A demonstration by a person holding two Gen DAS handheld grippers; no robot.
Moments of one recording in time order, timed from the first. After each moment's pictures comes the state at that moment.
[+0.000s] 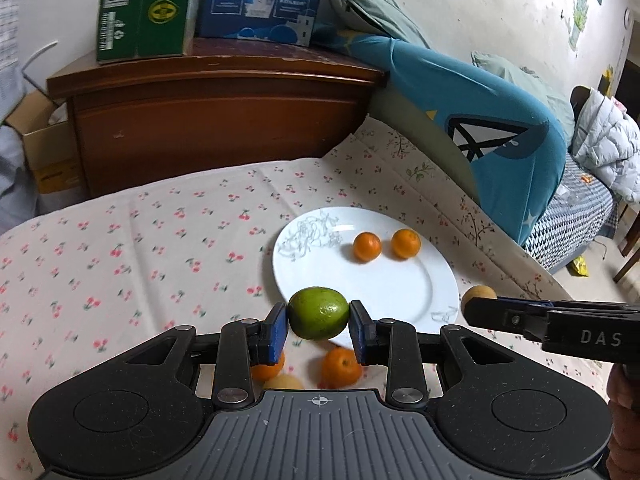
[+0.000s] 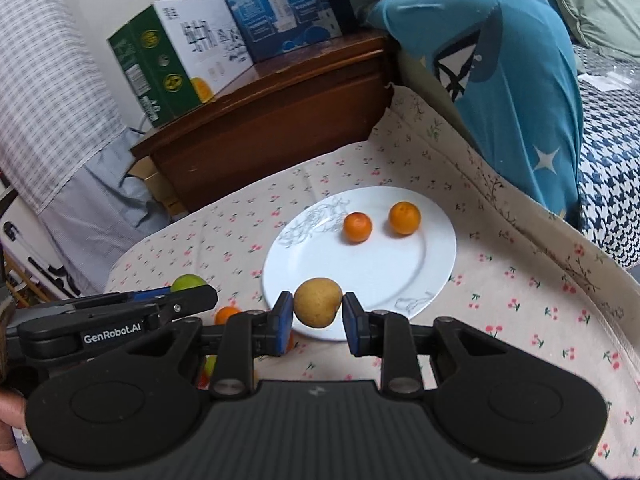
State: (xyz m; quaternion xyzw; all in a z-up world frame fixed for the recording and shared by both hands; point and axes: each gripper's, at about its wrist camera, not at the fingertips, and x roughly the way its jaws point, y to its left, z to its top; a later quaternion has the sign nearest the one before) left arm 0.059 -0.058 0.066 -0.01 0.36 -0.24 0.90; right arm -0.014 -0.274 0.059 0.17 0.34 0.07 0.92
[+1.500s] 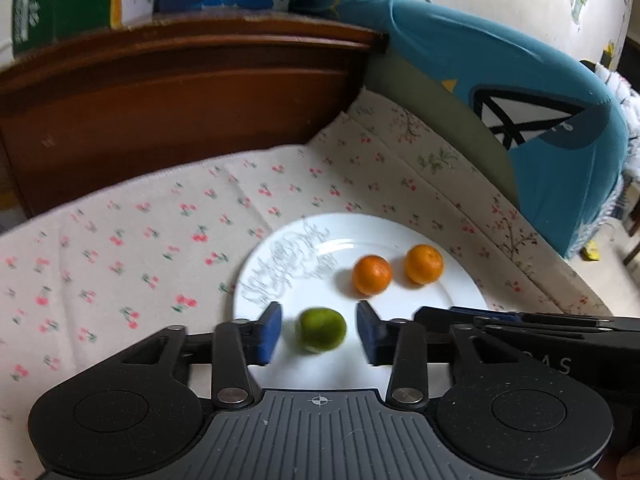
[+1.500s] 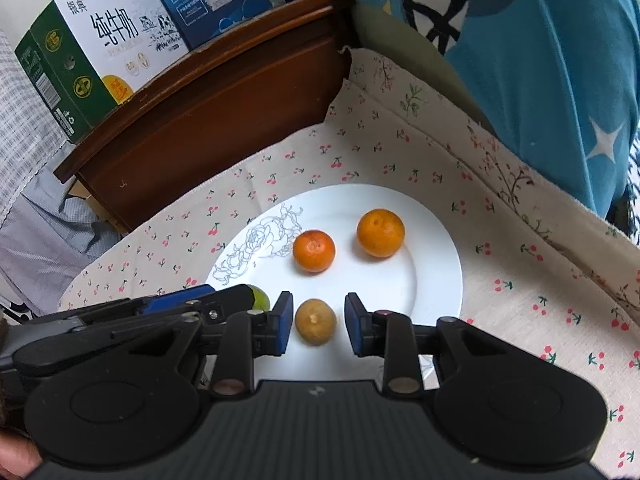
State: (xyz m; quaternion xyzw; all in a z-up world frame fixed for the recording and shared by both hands) left arm 0.135 -0.112 0.033 0.02 0.38 -0.24 0.89; right arm 0.067 -0.286 0.017 0.20 0.37 0.02 0.91
